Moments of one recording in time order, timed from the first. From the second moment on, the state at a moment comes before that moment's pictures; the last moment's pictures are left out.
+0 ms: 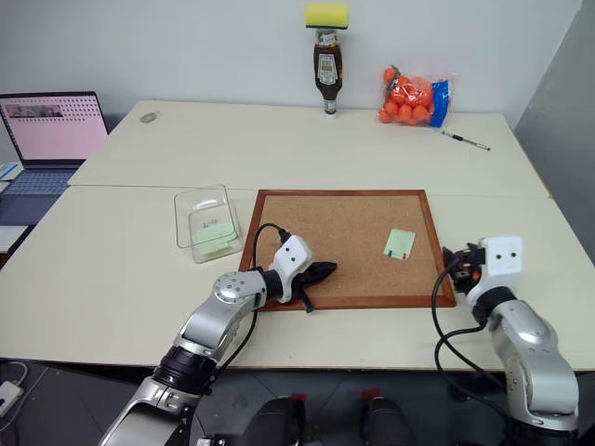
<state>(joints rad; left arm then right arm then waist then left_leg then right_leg) -0.42 0.28 -0.28 0.13 -0.05 0.29 -0.73 -0.03 -0.36 -0.23 -0.45 0.30 0.61 0.26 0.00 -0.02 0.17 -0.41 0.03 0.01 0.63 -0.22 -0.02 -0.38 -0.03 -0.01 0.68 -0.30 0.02</state>
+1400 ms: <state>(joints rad) -0.42 0.28 -0.29 0.13 -0.05 0.29 -0.74 -0.14 -0.26 -0.03 -0.13 0.18 0.39 0.28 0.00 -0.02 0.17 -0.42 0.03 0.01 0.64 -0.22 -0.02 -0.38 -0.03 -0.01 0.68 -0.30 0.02</state>
